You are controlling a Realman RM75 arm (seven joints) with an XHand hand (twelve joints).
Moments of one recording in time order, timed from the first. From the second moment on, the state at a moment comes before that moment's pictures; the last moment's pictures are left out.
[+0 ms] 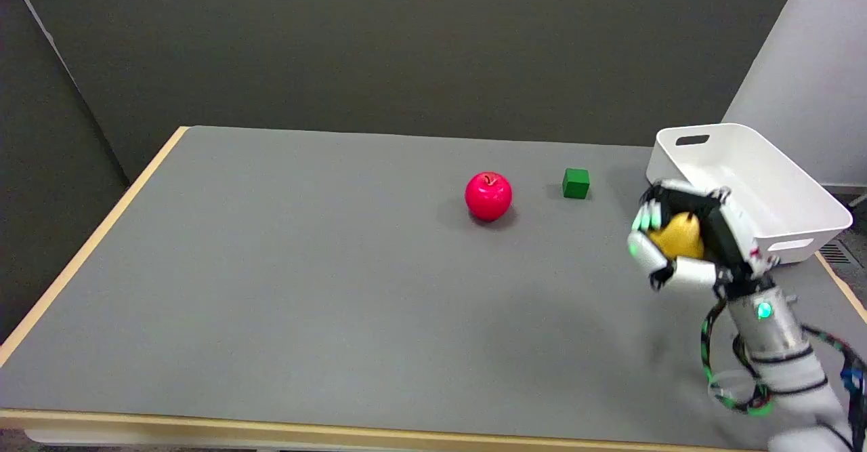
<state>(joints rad) -0.29 -0.92 -1.73 0.95 0.58 1.43 1.30</state>
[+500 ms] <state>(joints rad) -0.04 -0.84 -1.59 0.90 0.61 1.26 1.20</state>
